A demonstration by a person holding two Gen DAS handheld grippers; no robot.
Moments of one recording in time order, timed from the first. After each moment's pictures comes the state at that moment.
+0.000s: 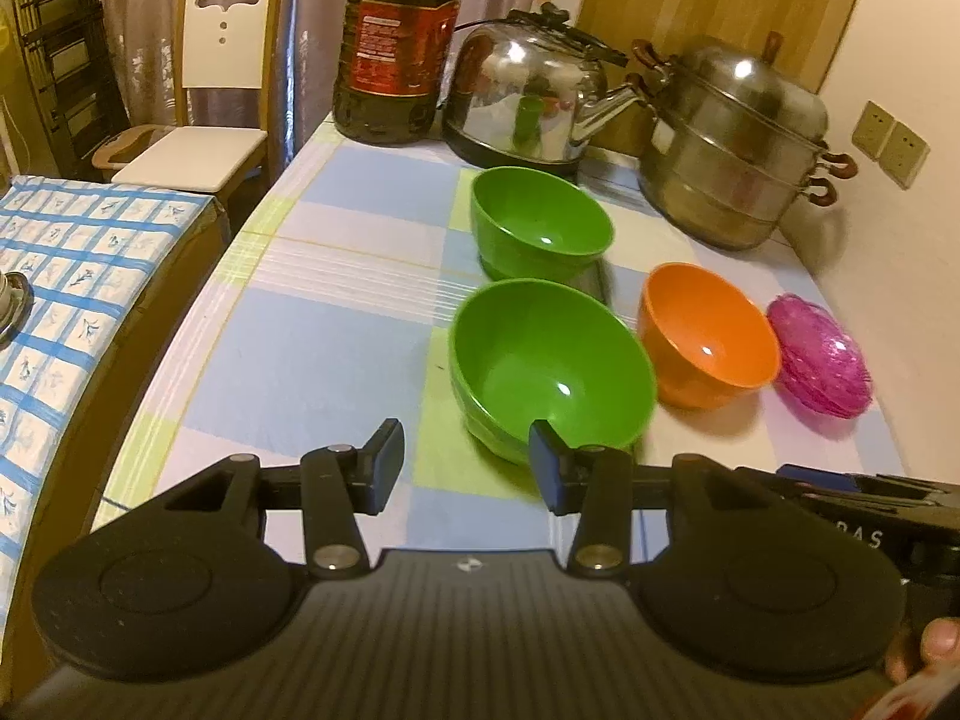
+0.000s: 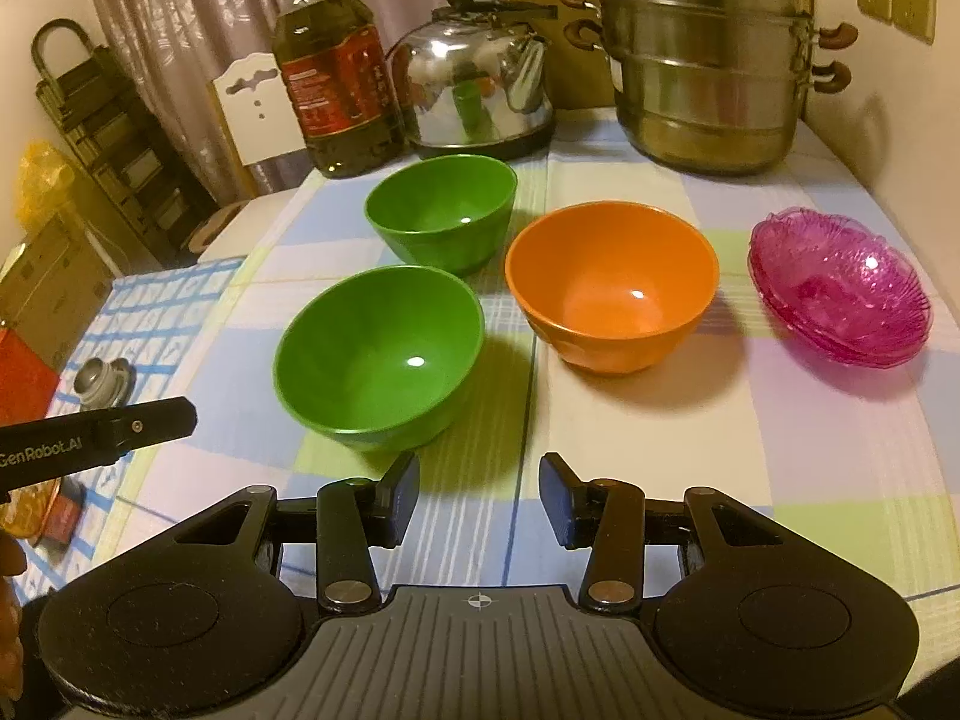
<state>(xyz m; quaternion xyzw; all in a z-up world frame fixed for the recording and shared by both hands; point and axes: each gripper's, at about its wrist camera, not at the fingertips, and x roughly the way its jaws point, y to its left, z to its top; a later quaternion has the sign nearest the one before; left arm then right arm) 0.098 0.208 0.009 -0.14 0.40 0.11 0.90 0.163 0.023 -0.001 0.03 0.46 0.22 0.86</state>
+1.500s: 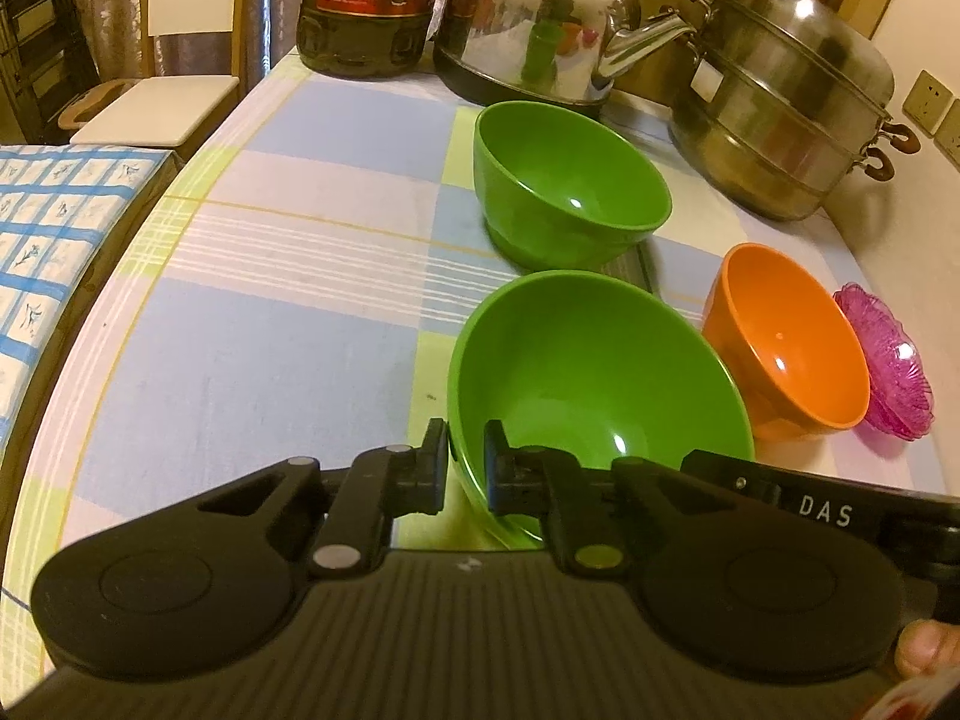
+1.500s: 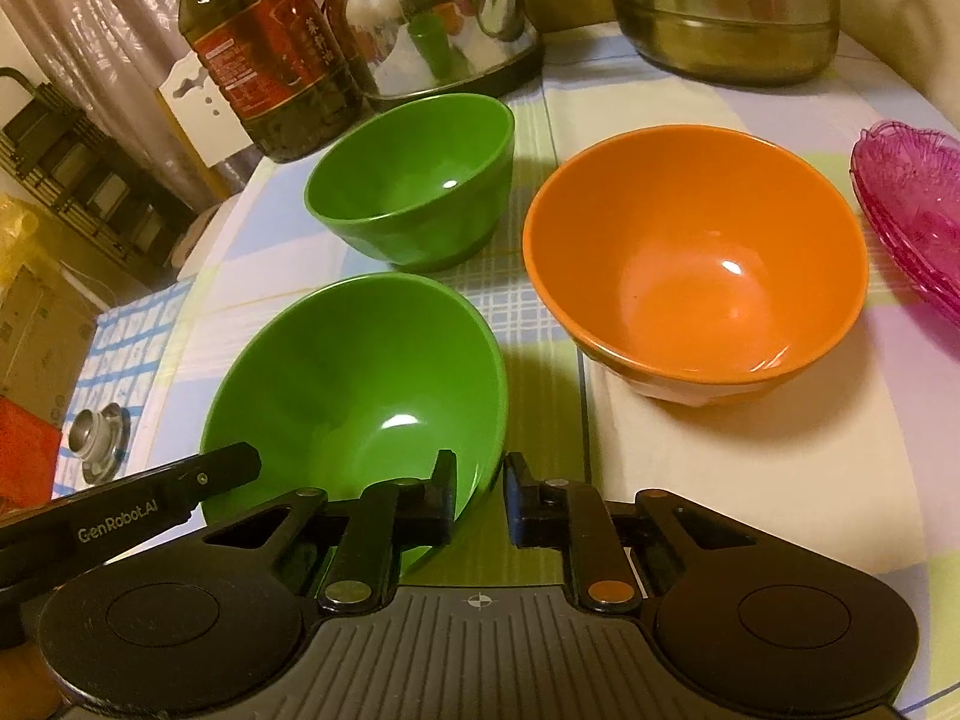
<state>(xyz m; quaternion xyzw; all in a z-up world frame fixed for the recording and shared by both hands) 0.194 0.237 -0.063 -0.15 0.45 0.09 0.88 0.251 0.069 -0.065 0.10 0.51 0.20 0.83</state>
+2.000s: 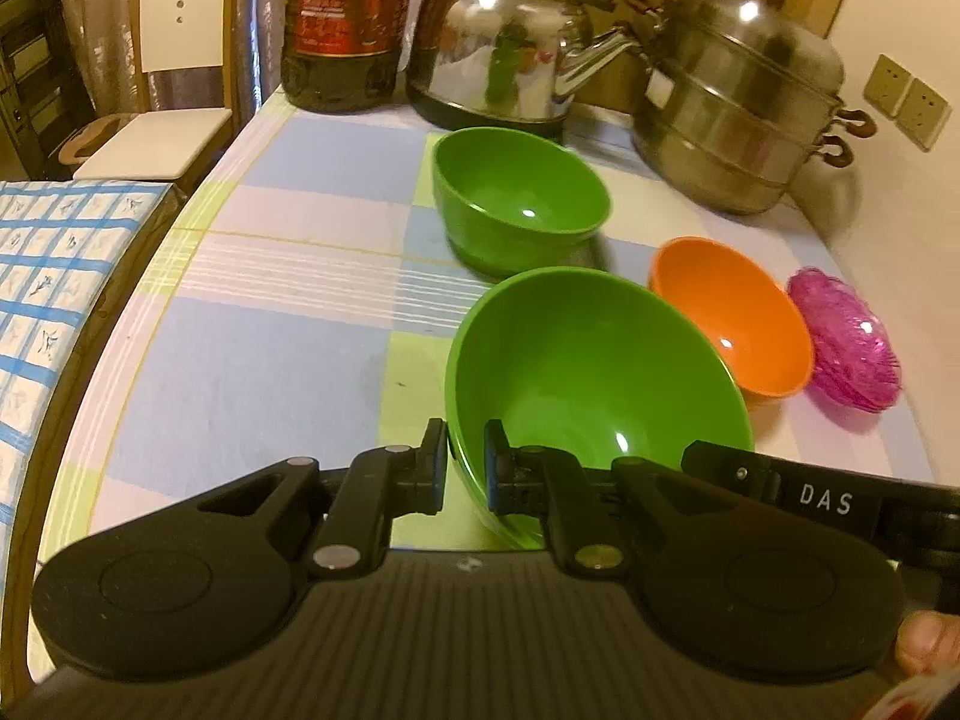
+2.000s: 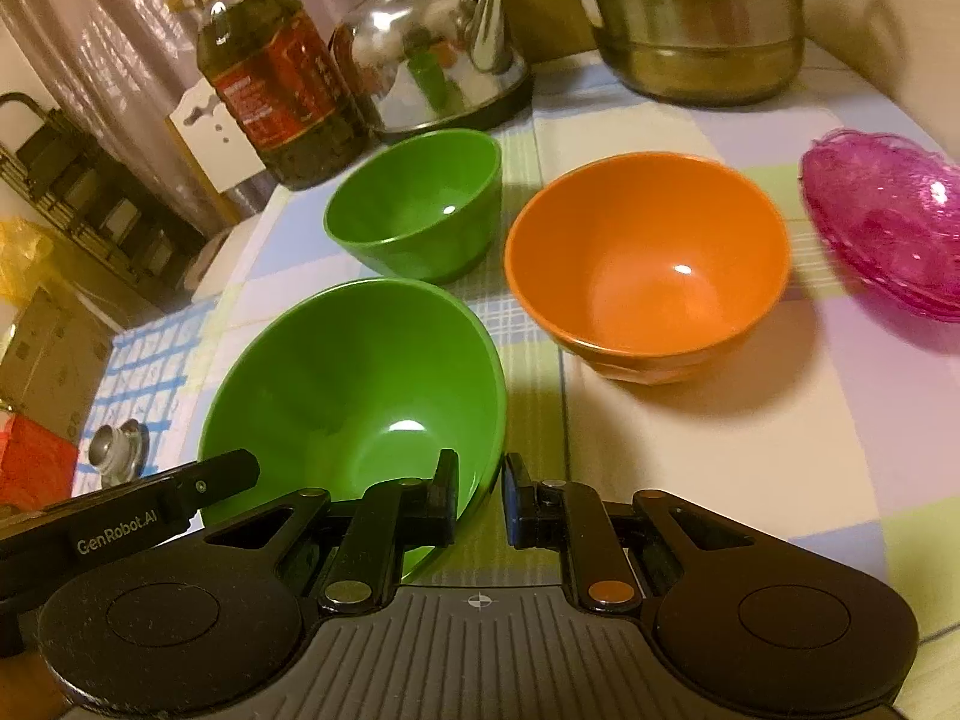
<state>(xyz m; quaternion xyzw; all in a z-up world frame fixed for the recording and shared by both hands) 0.164 0.201 -0.026 -0.12 0.43 0.08 0.89 0.220 0.039 -0.035 0.12 0.49 0.20 0.84</state>
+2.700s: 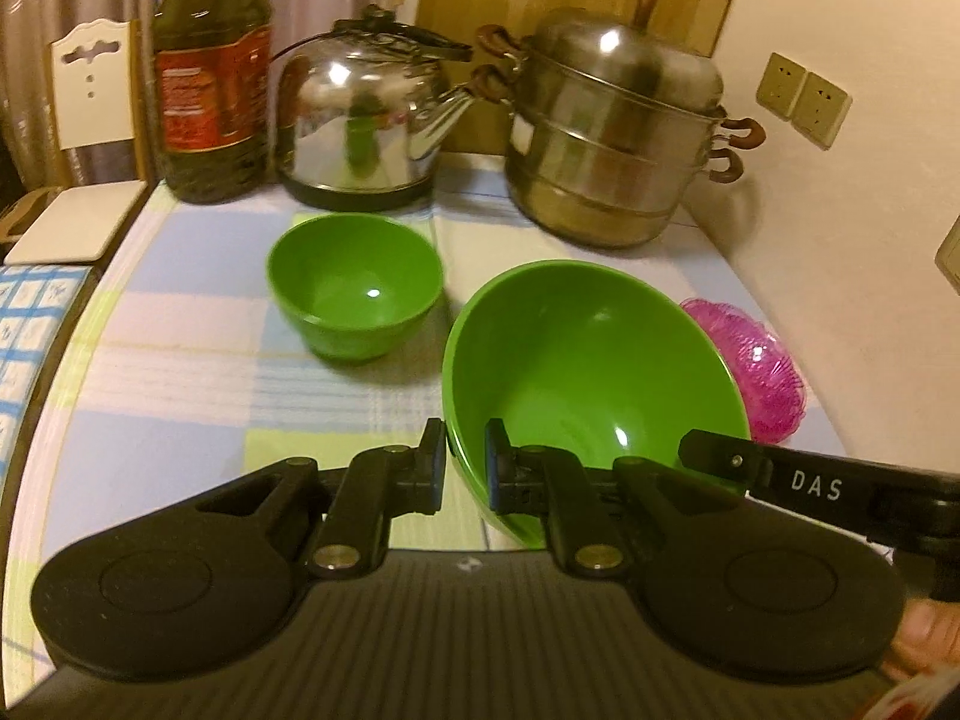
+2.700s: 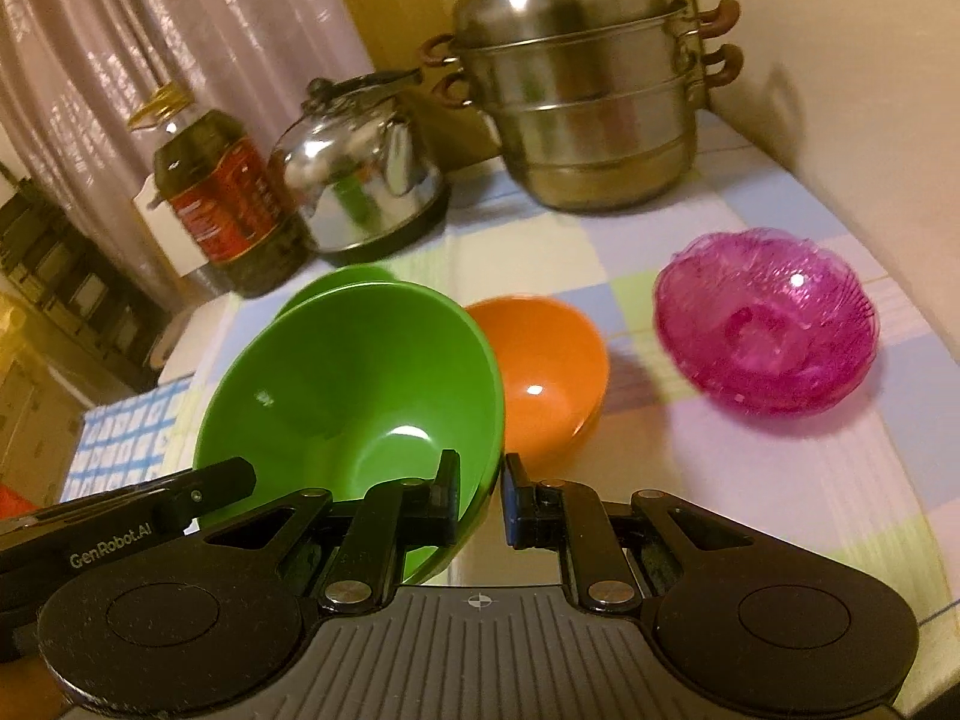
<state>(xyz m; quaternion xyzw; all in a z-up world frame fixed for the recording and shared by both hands) 0.211 0.128 0.022 -0.09 0.40 0.01 0.91 0.229 -0.039 0.024 0.13 0.44 0.15 0.88</state>
